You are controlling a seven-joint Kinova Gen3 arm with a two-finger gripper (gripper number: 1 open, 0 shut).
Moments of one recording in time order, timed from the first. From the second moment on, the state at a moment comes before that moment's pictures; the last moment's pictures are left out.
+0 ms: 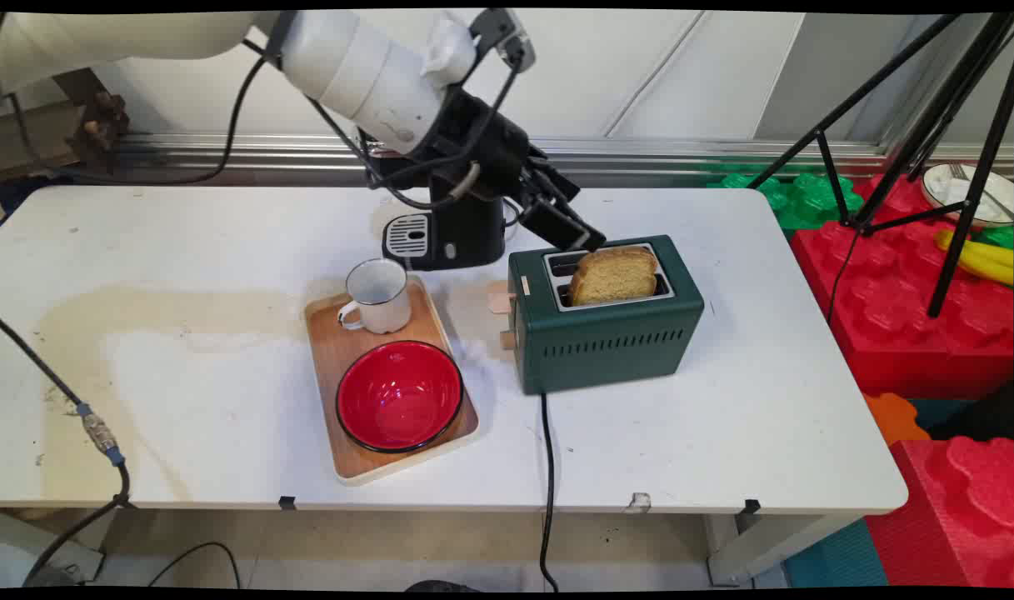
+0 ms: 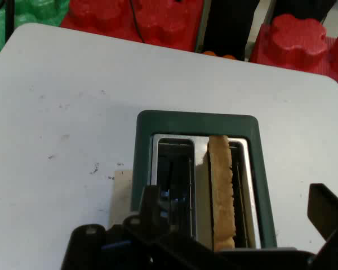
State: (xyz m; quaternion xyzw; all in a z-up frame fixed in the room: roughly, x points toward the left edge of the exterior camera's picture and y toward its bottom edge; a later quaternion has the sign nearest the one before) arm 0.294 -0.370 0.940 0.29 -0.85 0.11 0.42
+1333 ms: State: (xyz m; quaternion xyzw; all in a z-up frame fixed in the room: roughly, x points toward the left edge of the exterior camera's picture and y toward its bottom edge) arm 0.357 -0.311 0.910 0.29 -0.84 0.13 0.43
